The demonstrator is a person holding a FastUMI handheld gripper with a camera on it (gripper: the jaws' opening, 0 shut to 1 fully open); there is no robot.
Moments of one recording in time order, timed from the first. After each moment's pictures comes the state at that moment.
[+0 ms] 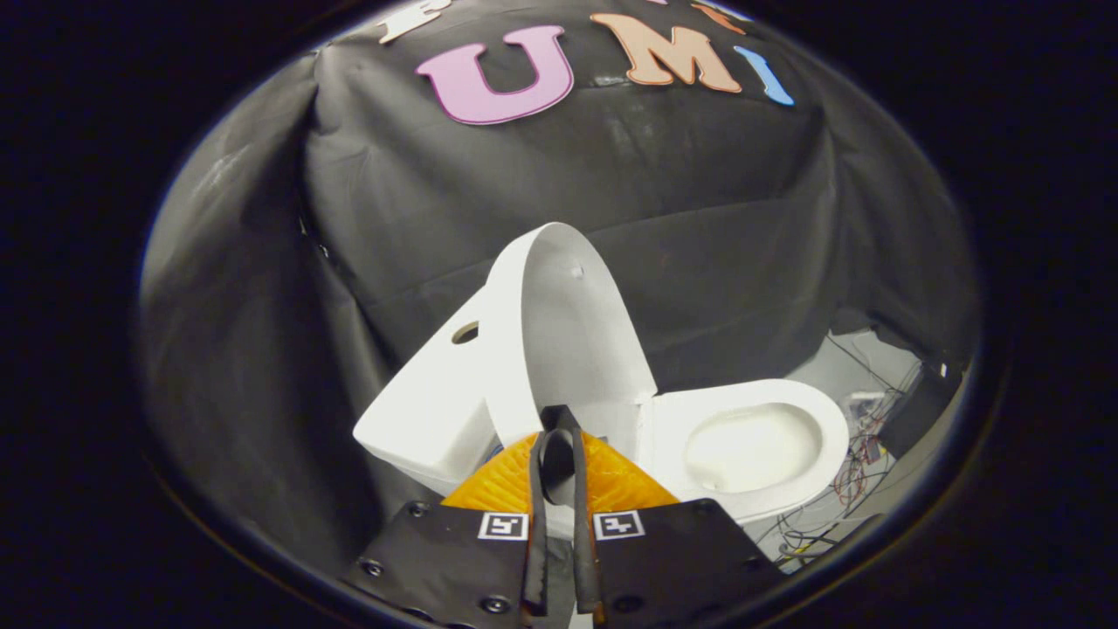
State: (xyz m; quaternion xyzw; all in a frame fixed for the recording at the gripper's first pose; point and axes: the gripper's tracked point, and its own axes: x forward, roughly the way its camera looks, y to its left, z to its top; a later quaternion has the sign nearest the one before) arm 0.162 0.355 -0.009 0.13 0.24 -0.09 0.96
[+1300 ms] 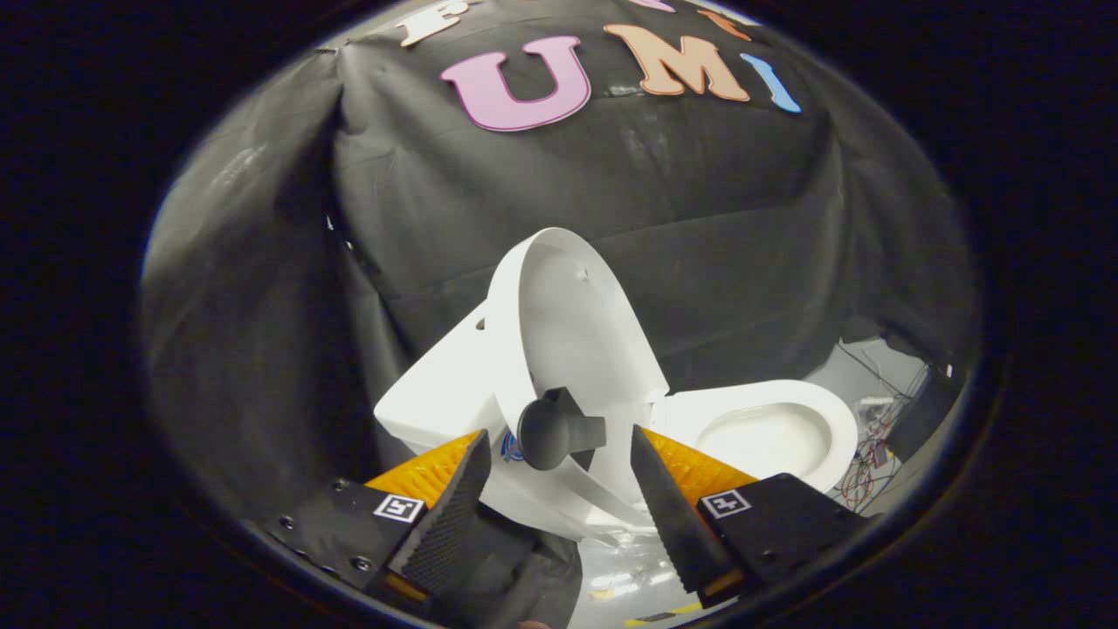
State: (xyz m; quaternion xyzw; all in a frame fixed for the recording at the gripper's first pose) arm 0.133 0.365 -0.011 0.12 0.21 -0.06 0.97
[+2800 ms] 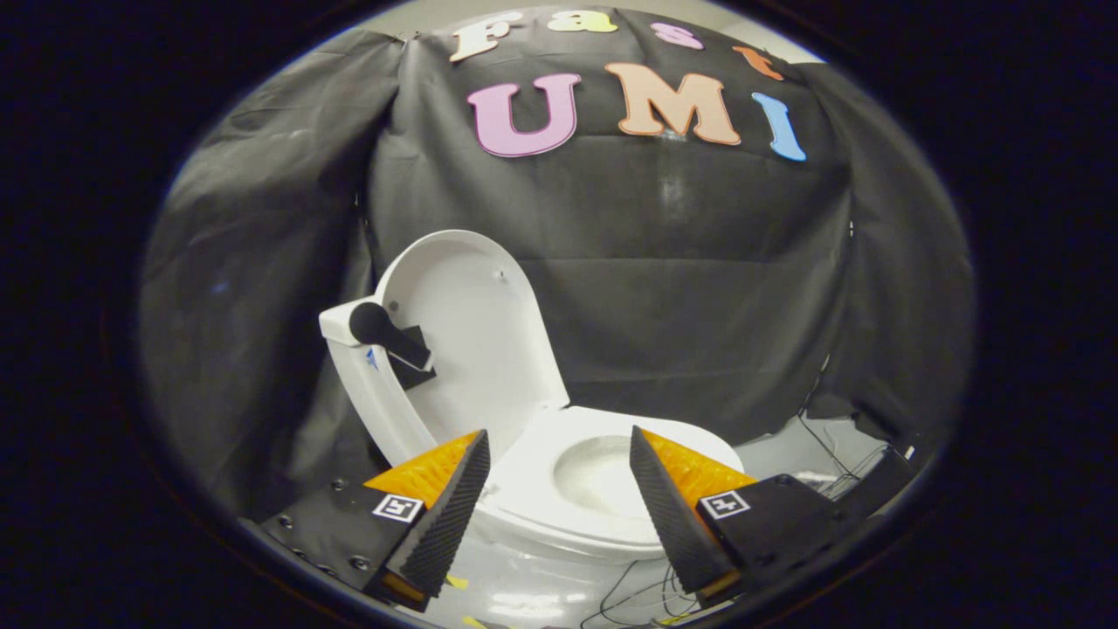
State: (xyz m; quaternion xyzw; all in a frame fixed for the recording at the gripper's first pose) arm 0.027 0.171 -0.054 0.00 0.15 -0.02 0.99
